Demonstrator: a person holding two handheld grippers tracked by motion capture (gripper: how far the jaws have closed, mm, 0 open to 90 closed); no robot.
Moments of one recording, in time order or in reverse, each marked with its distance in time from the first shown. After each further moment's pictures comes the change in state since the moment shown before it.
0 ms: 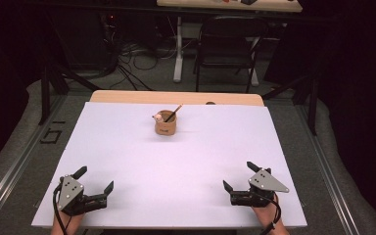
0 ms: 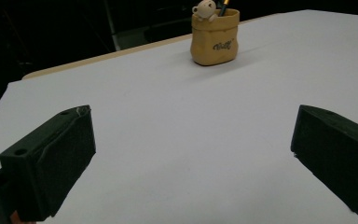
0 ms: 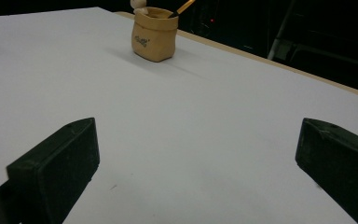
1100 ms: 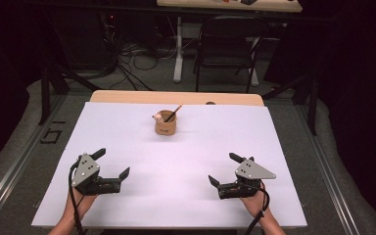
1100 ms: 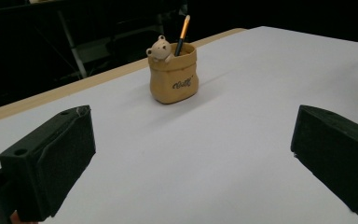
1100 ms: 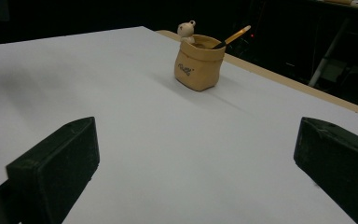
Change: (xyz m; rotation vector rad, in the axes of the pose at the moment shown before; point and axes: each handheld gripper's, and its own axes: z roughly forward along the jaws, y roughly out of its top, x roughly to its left) left arm -0.014 0.051 0.032 -0.008 -0.157 0.048; right arm 0.013 0.030 0.031 -0.053 0.166 -0.038
